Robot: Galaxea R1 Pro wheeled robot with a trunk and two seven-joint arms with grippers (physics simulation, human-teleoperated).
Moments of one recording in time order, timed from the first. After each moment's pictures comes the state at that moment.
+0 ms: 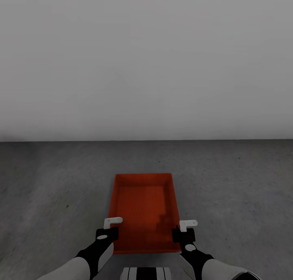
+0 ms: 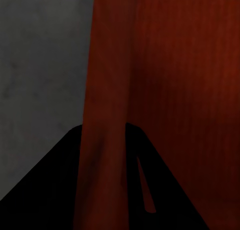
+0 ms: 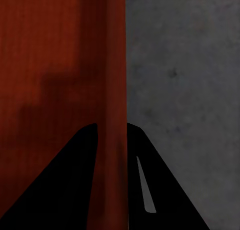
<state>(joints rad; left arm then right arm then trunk) -0.63 -0.13 -0.14 -0.22 0.16 -0.01 0.29 -0.67 0.14 0.39 -0.03 -0.26 -0.32 -0.26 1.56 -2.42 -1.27</state>
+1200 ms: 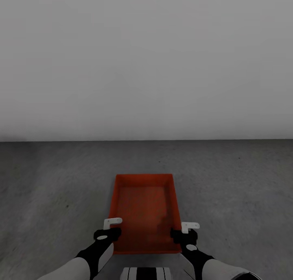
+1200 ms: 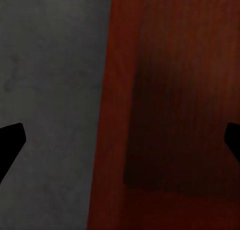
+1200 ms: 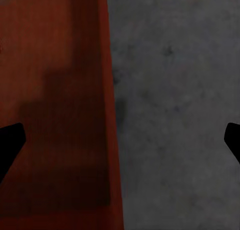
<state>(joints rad) -0.63 -0.13 -0.14 -0.22 0.18 -0.01 0.30 -0.67 0.14 0.32 -0.03 -0.29 -0.29 -0.25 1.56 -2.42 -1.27</state>
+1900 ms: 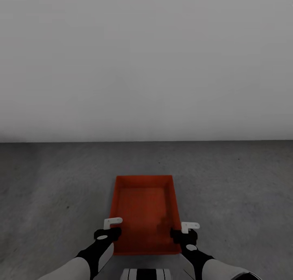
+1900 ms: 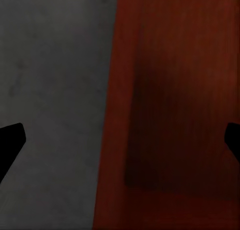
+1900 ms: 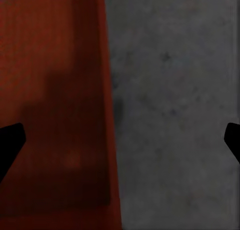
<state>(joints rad) -0.63 -0.13 -0.14 -0.22 0.18 -0.01 0.30 -0.67 0.14 0.32 -0.03 -0.29 -0.29 -0.25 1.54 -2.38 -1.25</state>
